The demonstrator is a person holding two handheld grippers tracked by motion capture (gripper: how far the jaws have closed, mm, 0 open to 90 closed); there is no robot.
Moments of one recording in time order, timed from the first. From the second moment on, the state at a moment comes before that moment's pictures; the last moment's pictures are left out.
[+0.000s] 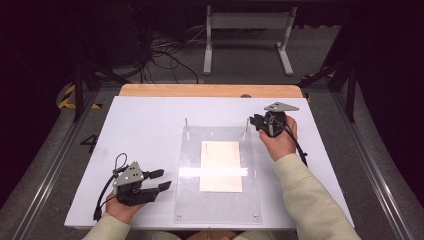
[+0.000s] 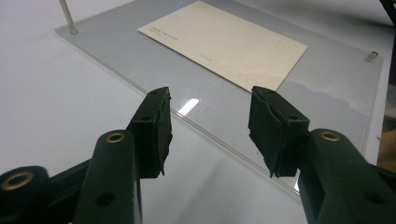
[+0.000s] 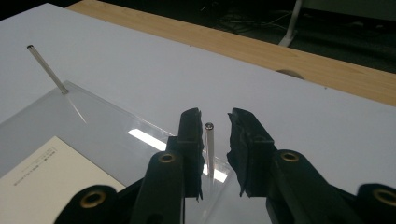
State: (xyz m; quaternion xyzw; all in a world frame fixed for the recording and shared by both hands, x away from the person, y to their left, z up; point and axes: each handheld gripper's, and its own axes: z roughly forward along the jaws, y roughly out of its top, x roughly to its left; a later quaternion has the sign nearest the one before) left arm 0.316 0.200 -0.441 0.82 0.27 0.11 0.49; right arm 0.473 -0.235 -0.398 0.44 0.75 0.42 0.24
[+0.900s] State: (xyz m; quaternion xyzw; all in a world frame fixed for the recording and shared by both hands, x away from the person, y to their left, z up) left arm 0.315 0.198 -0.442 0.83 0.27 0.11 0.49; right arm 0.491 -0.219 -0.426 0.45 0.74 0.42 0.26
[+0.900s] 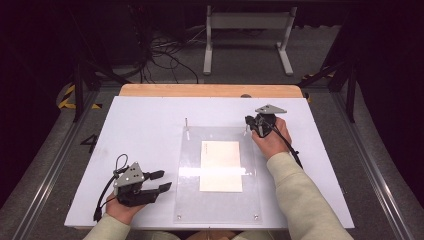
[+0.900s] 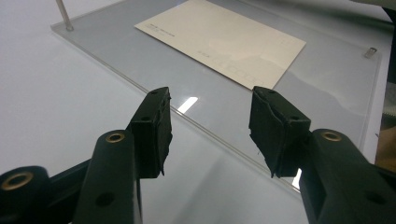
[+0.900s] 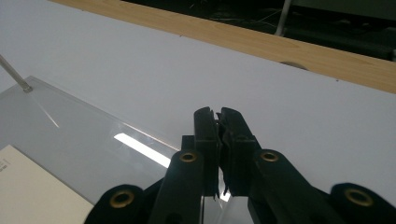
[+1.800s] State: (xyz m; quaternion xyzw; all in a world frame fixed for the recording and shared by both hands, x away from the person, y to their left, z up) left arm 0.314 0.208 -0.437 0.81 0.28 0.13 0.49; right arm 0.513 -0.225 -0.430 0.50 0.71 0.44 0.22
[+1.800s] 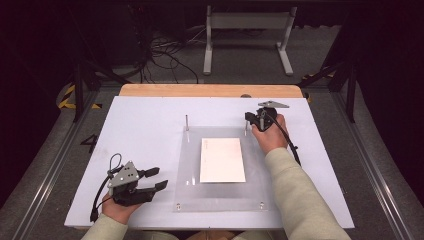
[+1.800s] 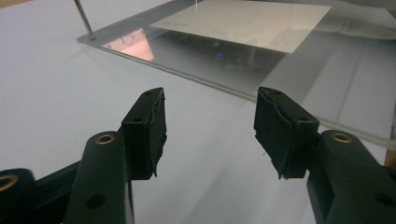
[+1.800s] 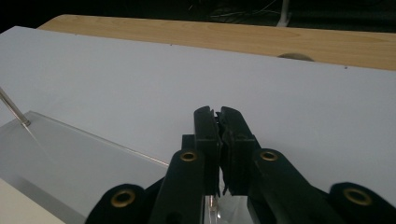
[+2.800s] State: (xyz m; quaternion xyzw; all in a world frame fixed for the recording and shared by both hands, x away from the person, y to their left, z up) left arm 0.314 0.152 -0.418 0.80 0.16 0.23 0.53; right arm 0.528 -0.229 -0.433 0.53 0.69 0.46 0.18
